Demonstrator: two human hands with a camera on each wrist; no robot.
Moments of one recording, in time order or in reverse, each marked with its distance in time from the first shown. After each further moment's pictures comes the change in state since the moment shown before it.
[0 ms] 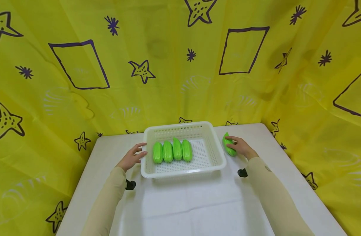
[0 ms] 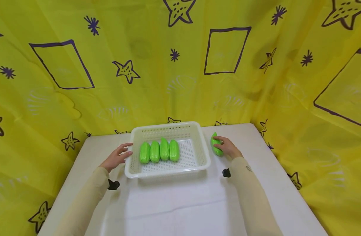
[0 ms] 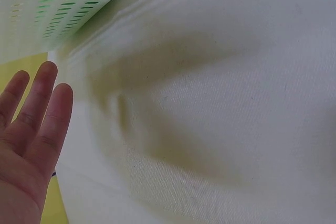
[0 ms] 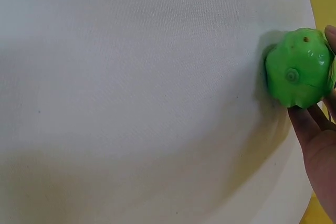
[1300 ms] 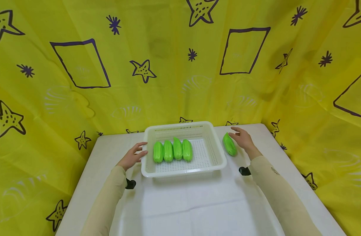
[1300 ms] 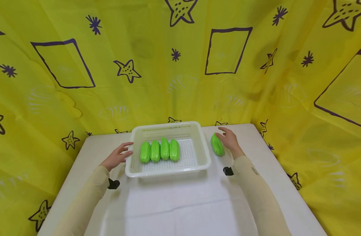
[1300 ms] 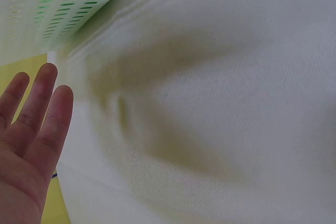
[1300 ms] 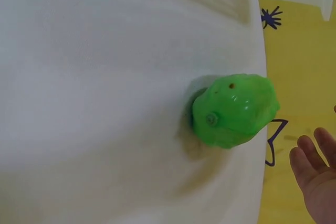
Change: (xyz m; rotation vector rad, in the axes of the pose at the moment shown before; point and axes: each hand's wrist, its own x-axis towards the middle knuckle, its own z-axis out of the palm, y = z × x) left_hand 0.027 -0.038 -0.003 0.020 0.015 0.010; right_hand -0.007 -0.034 -0.014 -0.018 0.242 -0.037
